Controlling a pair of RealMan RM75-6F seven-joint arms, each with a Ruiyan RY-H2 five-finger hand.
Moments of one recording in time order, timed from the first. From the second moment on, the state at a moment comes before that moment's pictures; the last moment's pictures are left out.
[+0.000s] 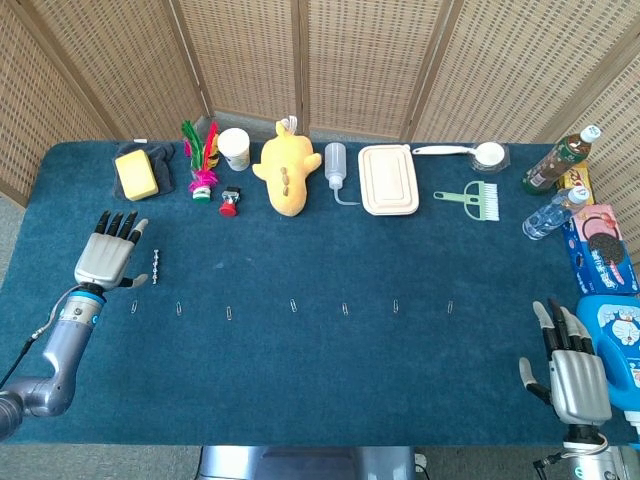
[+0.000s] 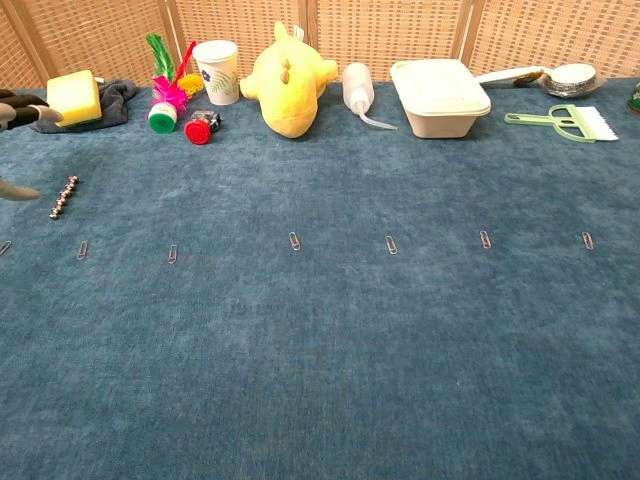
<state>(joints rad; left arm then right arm) -0.59 -1.45 -0.15 -1.13 1.16 0.92 0.53 0.00 -1.25 0.05 -1.71 -1.50 1.56 -0.19</state>
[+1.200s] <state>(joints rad) -0.62 -1.53 -0.12 -1.03 1.12 0.92 0.56 -0.03 -1.25 0.04 -1.70 -1.50 1.58 -0.16</state>
